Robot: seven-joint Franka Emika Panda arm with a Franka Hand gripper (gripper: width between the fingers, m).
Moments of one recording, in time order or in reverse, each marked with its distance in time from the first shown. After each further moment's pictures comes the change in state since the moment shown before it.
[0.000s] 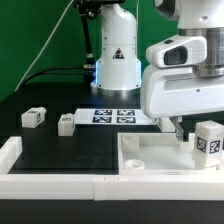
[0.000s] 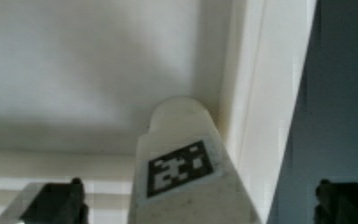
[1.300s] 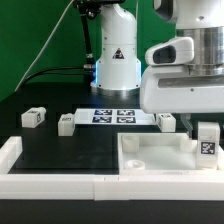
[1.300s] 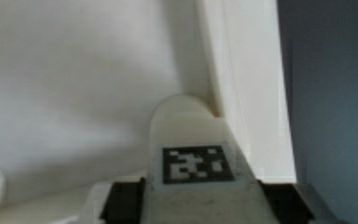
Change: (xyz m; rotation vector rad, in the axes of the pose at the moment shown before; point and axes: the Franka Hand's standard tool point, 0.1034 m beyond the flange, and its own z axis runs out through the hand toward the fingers) arm 0.001 -0.001 0.002 0.005 0.033 0.530
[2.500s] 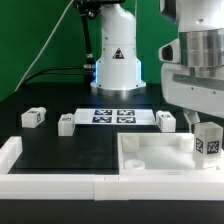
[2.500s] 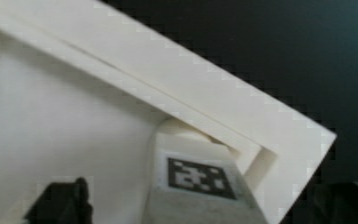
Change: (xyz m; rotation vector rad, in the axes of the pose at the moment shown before) arm -0.003 -0.006 0.002 0.031 -0.024 0.549
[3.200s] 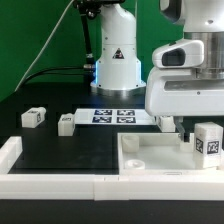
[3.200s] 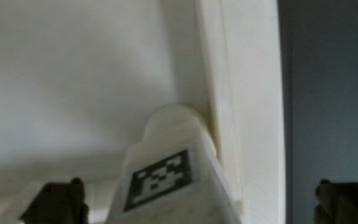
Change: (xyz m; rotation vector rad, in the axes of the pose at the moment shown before) arm 0.000 0.003 0.002 -0.071 0.008 -0.905
